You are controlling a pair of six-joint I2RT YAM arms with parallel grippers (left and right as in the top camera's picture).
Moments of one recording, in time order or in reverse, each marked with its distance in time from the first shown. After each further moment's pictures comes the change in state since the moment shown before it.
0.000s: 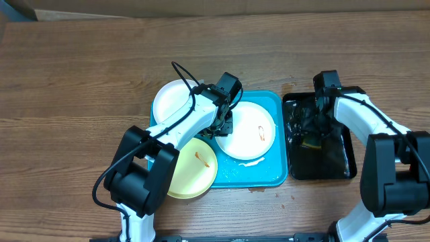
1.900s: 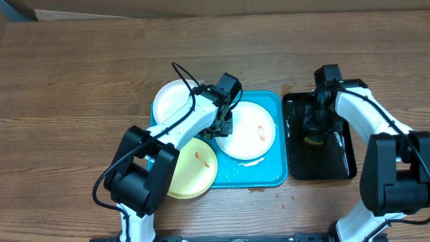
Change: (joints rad) left arm 0.000 0.000 -0.009 0.005 0.000 0.000; right arm 0.000 0.005 0.076 -0.084 -0.032 -0.108
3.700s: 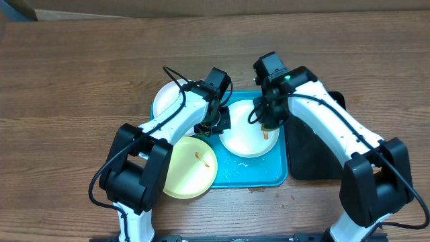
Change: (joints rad) left arm 0.068 0.000 -0.008 0.042 0.196 -0.030; right arm 0.390 -0.005 0.246 -0.089 0.000 -0.024
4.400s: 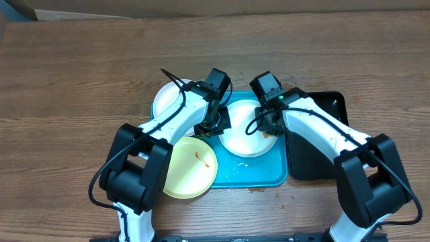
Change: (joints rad) left arm 0.000 0.000 0.000 -0.016 0.003 -0.079; right arm 0.018 0.000 -0.235 0.275 0.130 0.108
